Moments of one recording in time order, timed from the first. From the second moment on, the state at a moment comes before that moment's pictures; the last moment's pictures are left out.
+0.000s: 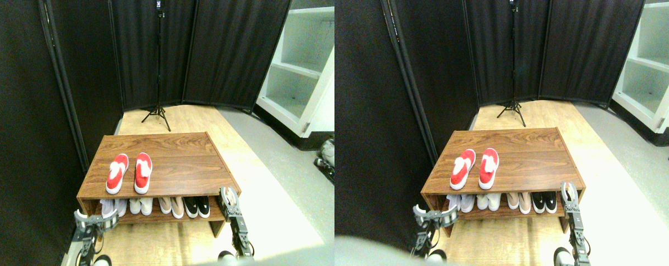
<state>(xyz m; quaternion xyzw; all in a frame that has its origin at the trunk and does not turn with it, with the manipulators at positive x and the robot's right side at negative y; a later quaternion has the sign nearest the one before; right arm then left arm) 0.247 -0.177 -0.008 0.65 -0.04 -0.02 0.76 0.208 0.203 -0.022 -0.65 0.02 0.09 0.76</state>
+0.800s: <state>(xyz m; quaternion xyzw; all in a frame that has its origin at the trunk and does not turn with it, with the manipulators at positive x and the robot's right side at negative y) 0.252 -0.178 -0.009 0.66 -0.05 -0.02 0.75 0.321 0.277 -0.018 -0.50 -0.11 0.13 0.85</state>
